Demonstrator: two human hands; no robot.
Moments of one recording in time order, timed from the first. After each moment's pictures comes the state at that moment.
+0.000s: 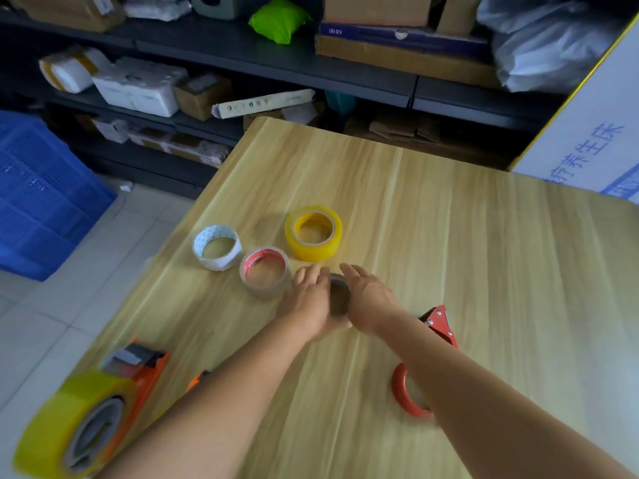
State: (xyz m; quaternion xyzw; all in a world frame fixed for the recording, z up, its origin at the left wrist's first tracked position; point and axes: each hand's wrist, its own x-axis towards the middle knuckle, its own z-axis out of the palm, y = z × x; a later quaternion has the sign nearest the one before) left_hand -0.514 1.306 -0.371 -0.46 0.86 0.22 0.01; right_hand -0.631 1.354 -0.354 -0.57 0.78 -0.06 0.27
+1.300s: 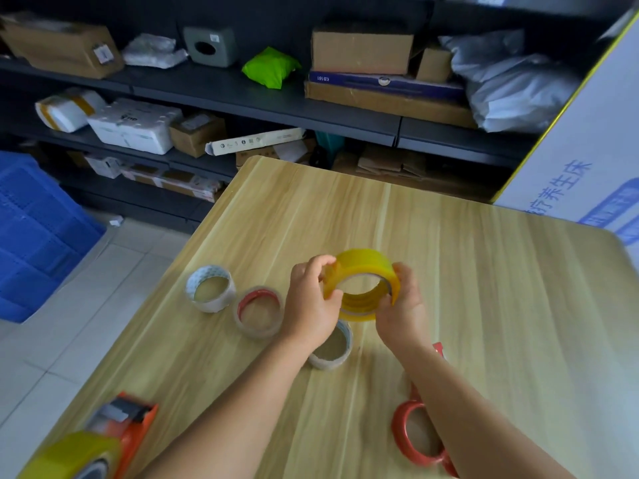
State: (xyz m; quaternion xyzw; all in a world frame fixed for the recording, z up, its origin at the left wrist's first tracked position) left_hand -0.534 1.286 -0.316 -0.47 0.73 0.41 -0.29; right_hand -0.656 1.362 -0.317 -0.34 0.83 -0.40 0.21
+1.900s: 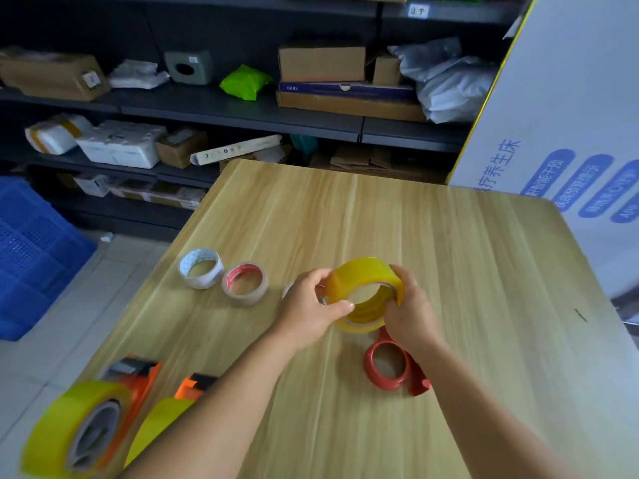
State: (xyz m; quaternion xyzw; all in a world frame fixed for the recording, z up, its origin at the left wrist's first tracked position) left_hand -0.512 1.378 -0.294 -0.41 0.72 0.51 -0.22; right_hand -0.656 1.475 -0.297 -0.34 0.83 -0.39 0.22
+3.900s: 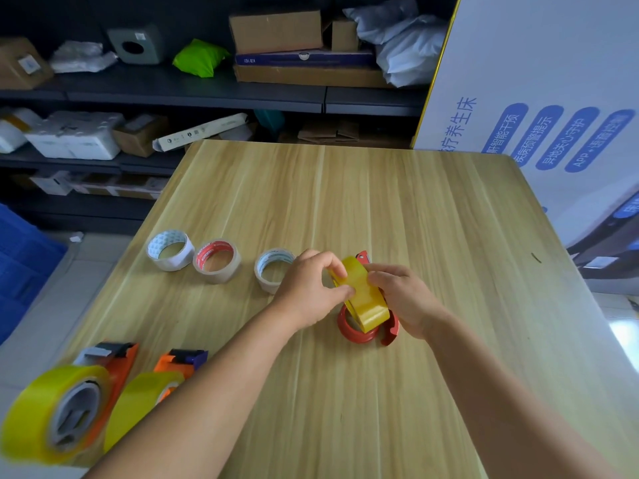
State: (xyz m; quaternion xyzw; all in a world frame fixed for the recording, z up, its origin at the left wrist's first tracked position) left_hand -0.531 1.425 -0.280 -0.34 0.83 0.42 -0.12; right_hand -0.666 1.531 -0.288 -0.26 0.71 -0.46 0.47
